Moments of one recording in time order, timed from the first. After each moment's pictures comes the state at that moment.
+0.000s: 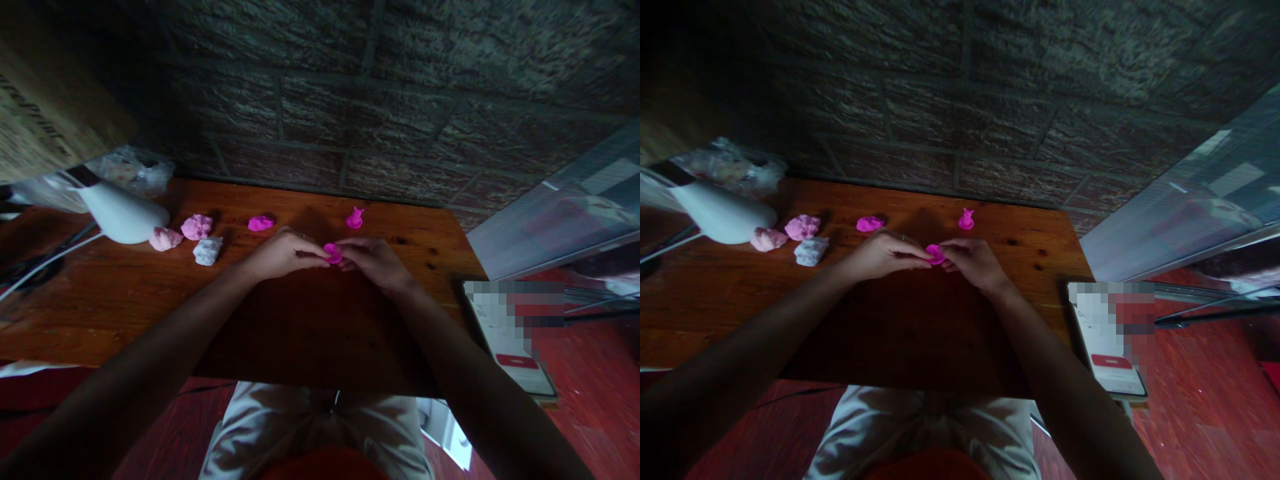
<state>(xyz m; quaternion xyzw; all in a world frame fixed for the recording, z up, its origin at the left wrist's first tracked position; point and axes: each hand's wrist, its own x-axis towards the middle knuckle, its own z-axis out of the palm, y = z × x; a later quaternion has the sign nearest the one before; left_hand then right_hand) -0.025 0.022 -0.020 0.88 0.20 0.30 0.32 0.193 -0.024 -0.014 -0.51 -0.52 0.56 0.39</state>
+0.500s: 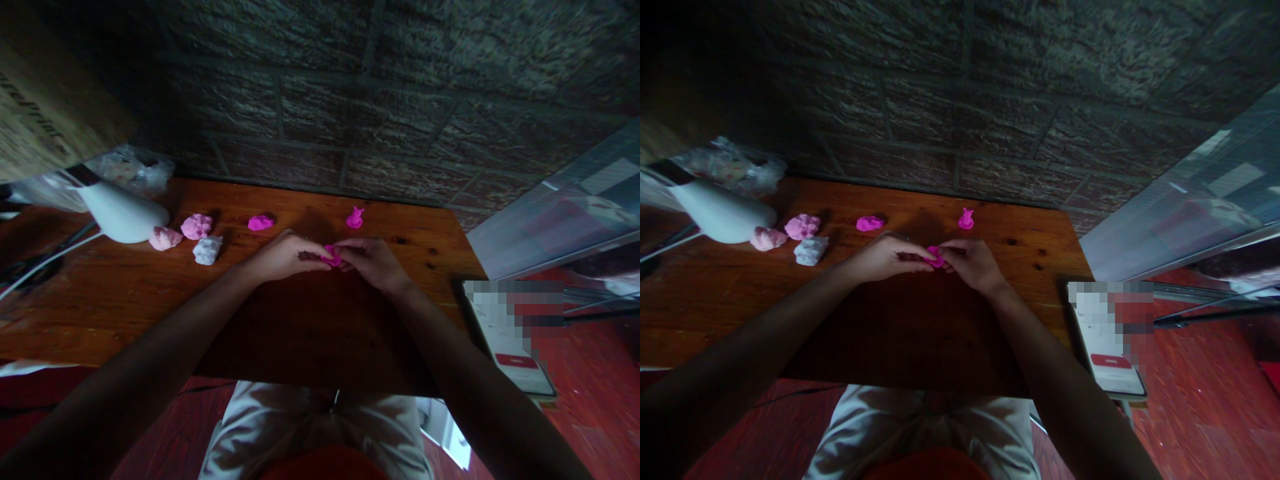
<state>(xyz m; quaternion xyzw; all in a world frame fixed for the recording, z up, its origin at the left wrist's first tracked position) -0.021 0.018 -0.022 0.88 0.23 0.28 0.32 0.194 -0.024 -0.018 -0.52 -0.56 0.53 0.37</state>
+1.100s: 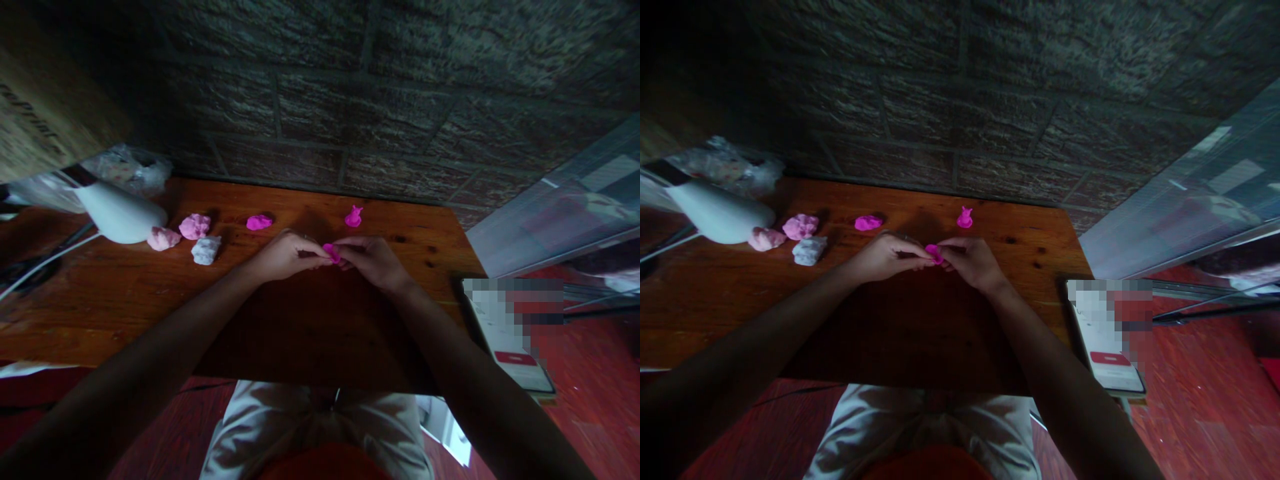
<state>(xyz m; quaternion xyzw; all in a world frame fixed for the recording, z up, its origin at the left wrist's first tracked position) -0.018 0.018 -0.028 0.85 0.24 0.30 0.35 0.194 -0.024 -0.016 -0.51 -0.56 0.53 0.38</state>
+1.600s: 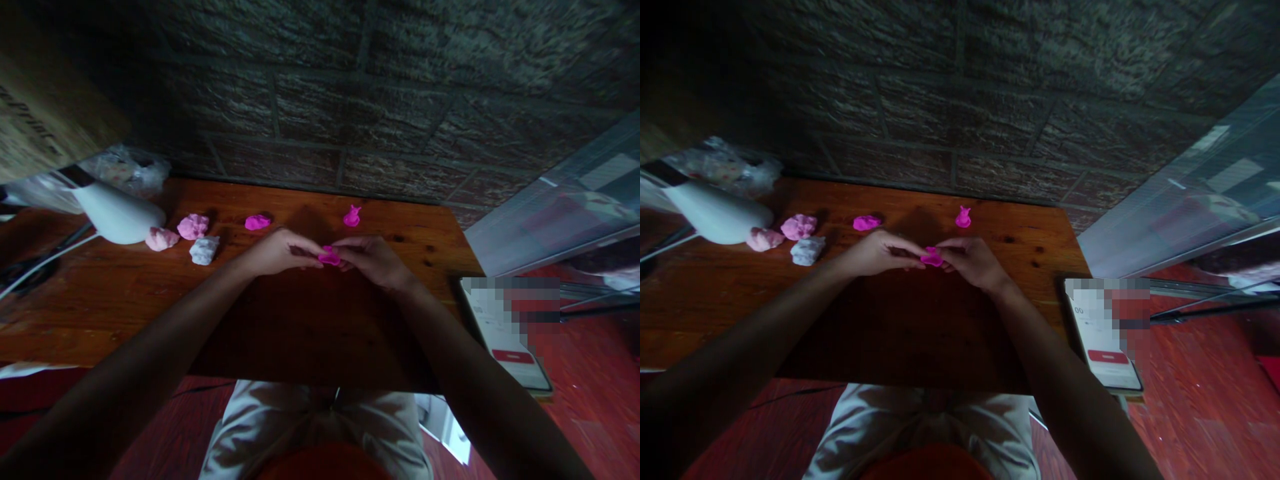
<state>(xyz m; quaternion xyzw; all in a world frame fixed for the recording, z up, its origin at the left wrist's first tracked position) -0.027 0.025 -0.025 0.82 0.25 0.28 0.43 0.200 -0.026 -0.010 -0.50 -0.57 0.55 0.34</state>
